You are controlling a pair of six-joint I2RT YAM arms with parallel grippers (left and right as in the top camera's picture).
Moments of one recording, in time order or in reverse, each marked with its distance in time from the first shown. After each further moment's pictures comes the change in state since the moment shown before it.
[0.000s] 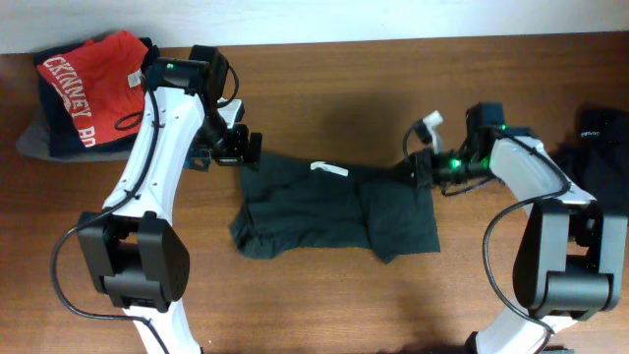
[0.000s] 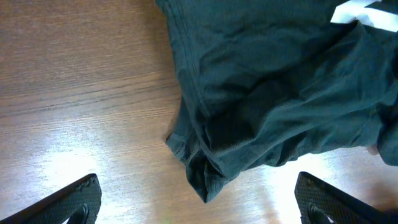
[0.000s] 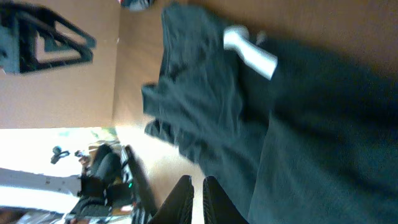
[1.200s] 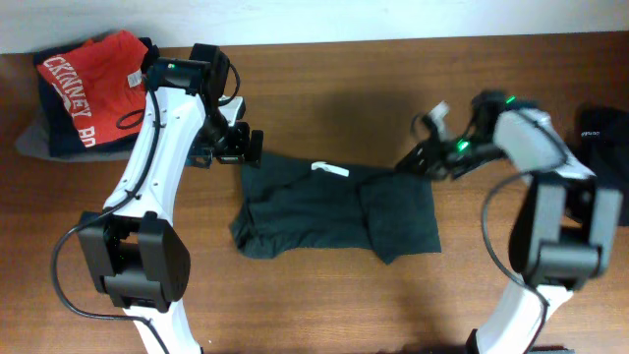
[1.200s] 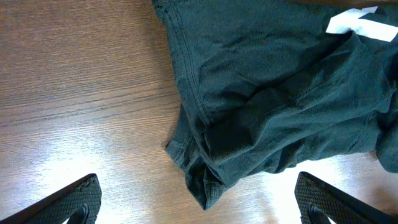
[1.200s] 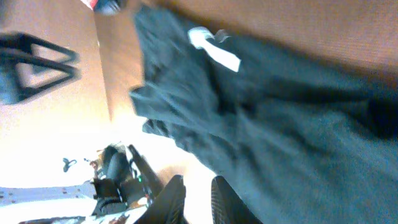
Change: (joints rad) left arm -0.004 0.000 0.000 0.023 0.000 0.000; right arm -0.054 0.128 0.306 -0.388 0.111 -0.045
